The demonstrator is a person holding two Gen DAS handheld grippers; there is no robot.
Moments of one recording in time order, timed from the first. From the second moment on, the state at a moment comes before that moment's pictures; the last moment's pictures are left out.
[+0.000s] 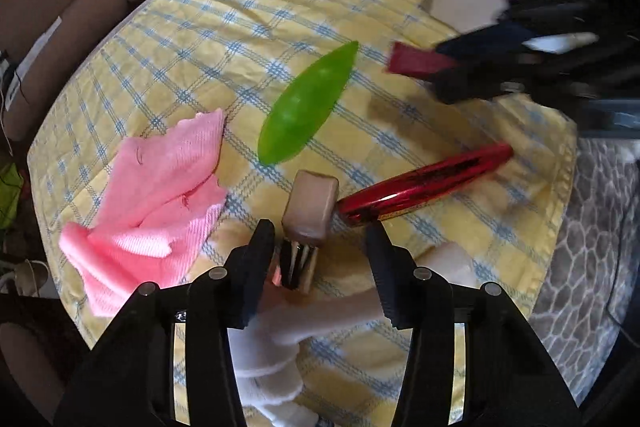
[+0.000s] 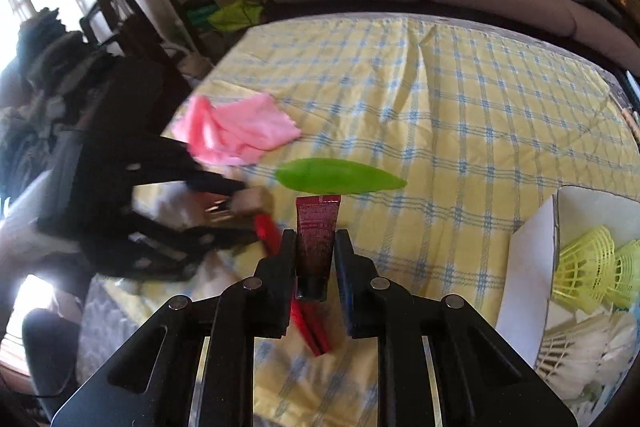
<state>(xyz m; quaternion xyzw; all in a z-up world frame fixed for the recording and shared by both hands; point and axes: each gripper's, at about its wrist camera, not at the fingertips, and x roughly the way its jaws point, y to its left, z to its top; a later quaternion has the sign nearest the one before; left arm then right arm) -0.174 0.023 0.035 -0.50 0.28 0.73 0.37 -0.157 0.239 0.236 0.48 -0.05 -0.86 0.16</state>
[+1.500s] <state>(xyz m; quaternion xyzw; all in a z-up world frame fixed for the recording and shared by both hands) -0.084 0.374 0.057 -0.58 -0.03 0.67 0.46 -0.001 0.579 0.237 0.48 -0.13 -0.87 -0.05</state>
